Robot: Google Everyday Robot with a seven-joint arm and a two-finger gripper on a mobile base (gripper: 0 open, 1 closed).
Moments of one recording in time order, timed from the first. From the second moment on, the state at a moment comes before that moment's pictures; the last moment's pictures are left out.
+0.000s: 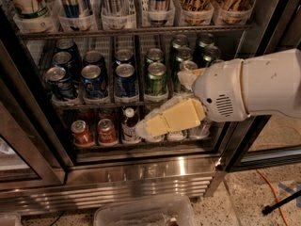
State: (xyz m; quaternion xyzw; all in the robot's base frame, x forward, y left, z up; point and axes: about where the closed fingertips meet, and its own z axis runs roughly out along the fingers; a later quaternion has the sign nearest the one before) arm 0.420 -0.029 0.957 -0.42 0.75 0.29 0.42
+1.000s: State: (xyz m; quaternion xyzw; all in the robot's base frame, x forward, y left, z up) arm 0.445 -0.040 0.907 -0.36 0.79 0.15 0.48
